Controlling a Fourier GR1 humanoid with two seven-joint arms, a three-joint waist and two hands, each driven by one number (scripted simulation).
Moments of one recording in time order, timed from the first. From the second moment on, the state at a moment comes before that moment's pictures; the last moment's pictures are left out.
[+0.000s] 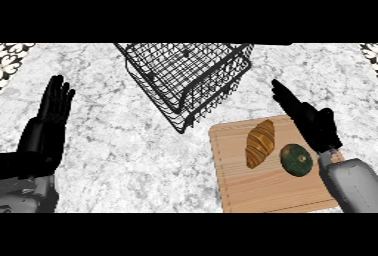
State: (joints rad) left arm -0.10 0.31 -0.06 -1.68 0.14 0.24 -0.02; right arm -0.31 -0.42 0.24 -1.38 -0.19 0.05 0.09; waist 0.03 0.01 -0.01
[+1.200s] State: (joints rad) left arm -0.09 0.25 -0.21 -1.41 0.16 0.04 -0.06; right arm -0.64 -0.15 0.22 -0.92 0.46 -0.84 0.56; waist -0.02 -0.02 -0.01
